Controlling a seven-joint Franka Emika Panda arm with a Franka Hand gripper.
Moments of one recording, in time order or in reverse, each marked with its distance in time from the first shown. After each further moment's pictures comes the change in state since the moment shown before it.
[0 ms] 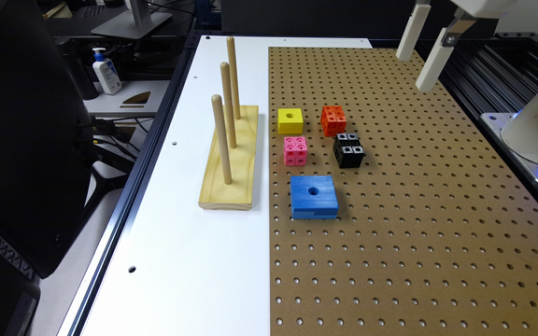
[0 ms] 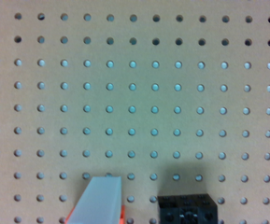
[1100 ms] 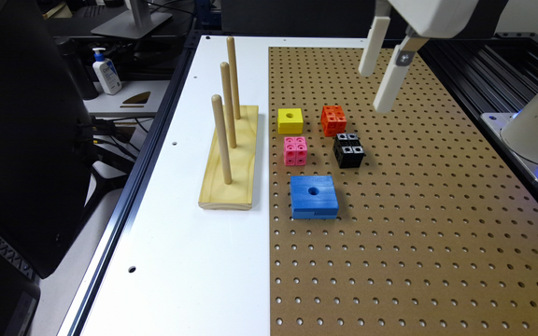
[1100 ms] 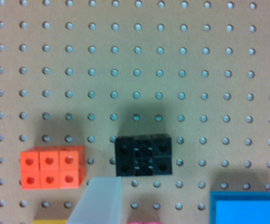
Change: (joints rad) arm 0.026 0.332 0.095 0.285 0.012 0.035 0.112
